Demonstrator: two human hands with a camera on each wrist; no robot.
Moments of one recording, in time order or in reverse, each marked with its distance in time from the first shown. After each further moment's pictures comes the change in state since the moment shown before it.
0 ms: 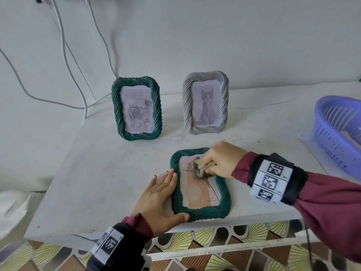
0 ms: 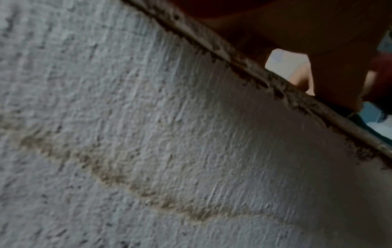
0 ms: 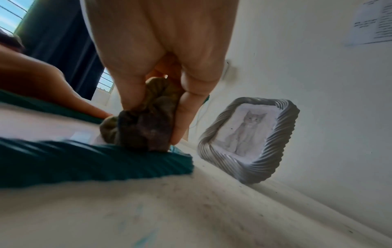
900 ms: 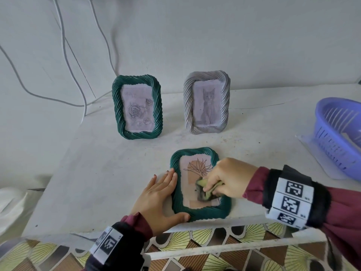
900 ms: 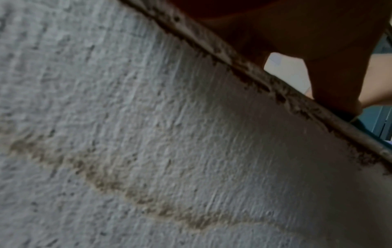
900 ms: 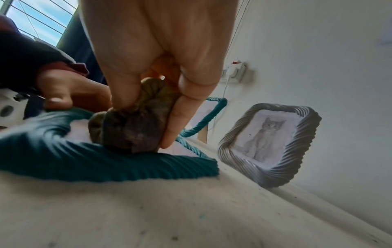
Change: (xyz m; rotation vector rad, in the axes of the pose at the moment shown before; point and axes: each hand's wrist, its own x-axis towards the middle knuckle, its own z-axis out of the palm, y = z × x) left_hand 0.001 -0.003 0.002 -0.046 0.012 0.002; right_hand -0.028 -0.005 0.014 -0.007 -0.118 -0.080
